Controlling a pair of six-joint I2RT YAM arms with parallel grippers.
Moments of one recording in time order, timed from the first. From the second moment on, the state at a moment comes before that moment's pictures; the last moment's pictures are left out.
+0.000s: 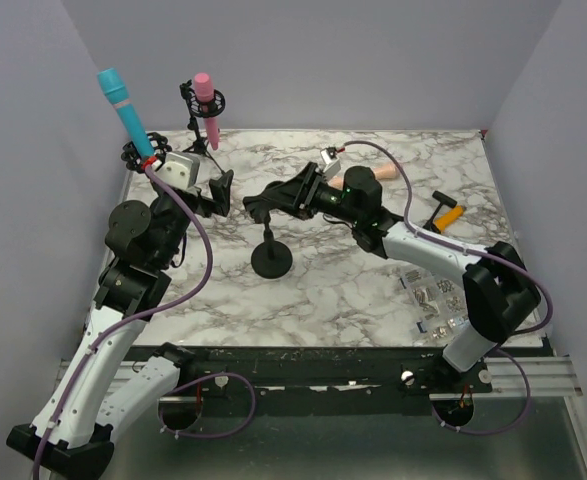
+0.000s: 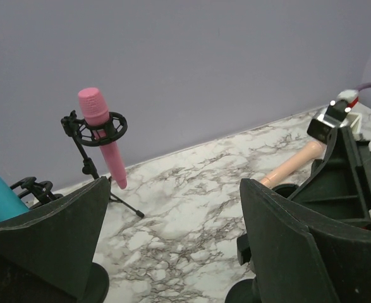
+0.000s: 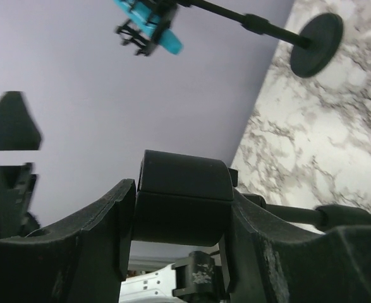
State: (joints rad) left arm -0.40 0.78 1.01 -0.05 -0.03 0.10; right arm 0.69 1.63 1.11 0.50 -0.40 1.17
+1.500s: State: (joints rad) left arm -0.46 0.84 1.00 -0.05 -0.03 0.11; right arm 0.69 1.29 1.17 -0.25 -0.16 0.64
